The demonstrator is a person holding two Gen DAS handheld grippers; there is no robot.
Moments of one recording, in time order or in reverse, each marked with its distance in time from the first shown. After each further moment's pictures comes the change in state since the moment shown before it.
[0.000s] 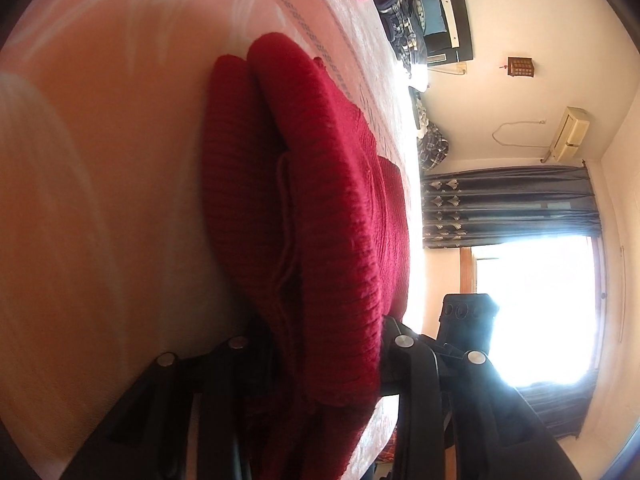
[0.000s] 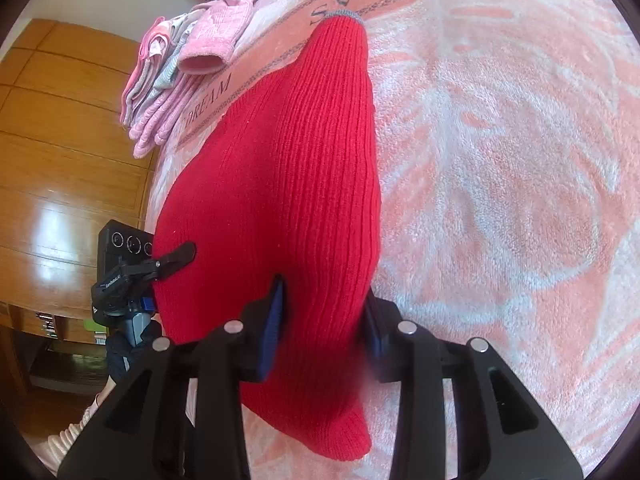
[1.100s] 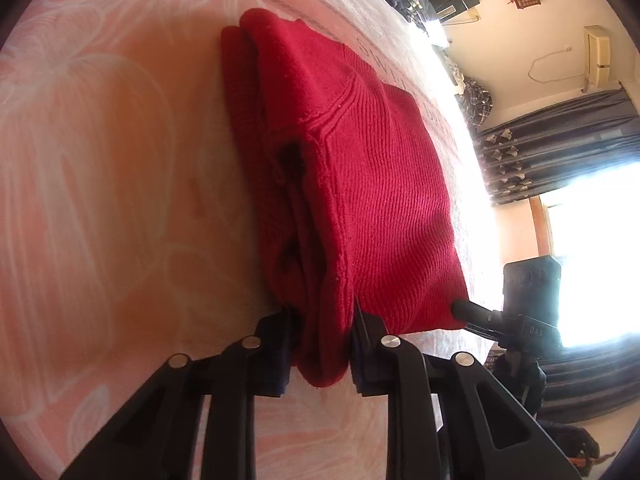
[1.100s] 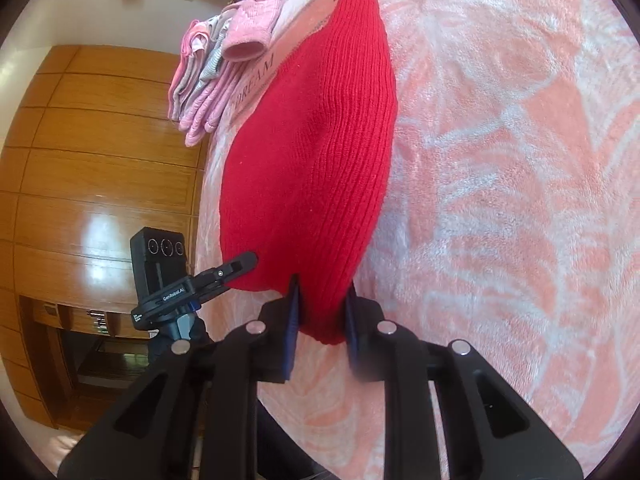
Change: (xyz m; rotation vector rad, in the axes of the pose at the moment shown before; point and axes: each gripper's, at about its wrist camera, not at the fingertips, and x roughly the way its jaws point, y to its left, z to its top) left arm -0.024 -0.040 -0.069 0.197 0.032 0.293; right arm -0.032 -0.001 -0.072 0.060 0.027 0.189
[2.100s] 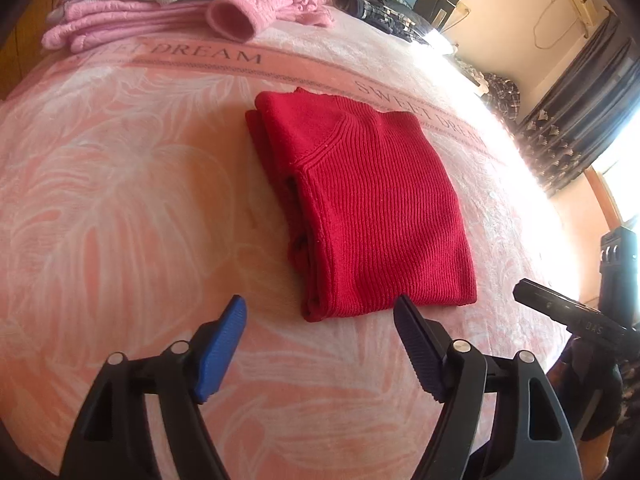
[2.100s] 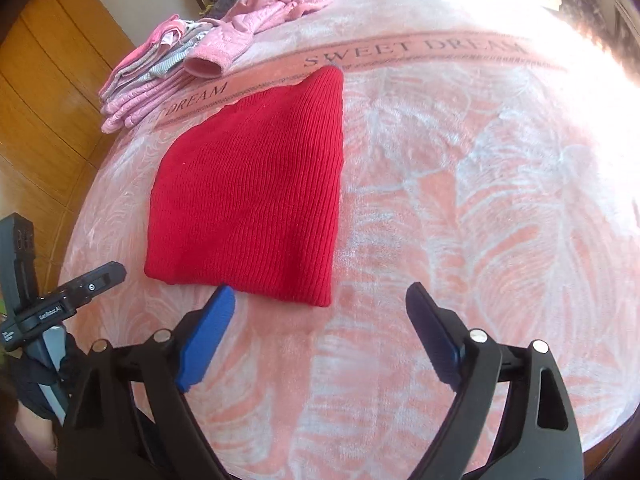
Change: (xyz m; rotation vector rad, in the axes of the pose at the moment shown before) left arm -0.072 -0.053 -0.074 0.184 -0.225 0.418; right arm -0.020 0.066 -0.059 -0.261 -0.267 -0.614
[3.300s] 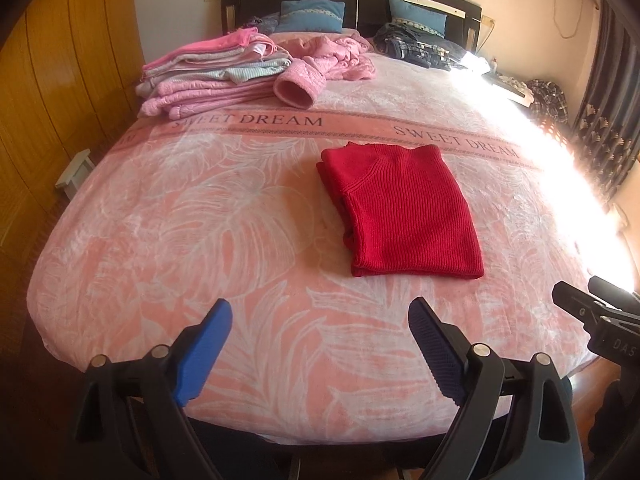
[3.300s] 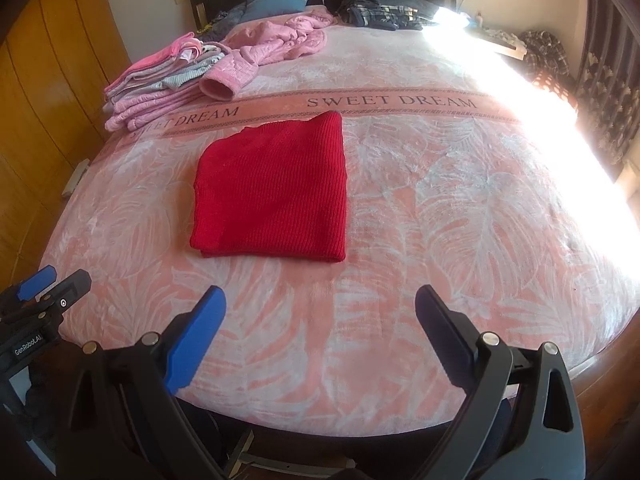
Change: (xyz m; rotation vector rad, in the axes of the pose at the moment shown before) left arm -0.134 -0.050 -0.057 0.059 -0.146 0.272; right arm -0.108 0.073 -0.057 -0.051 -0.123 -0.165
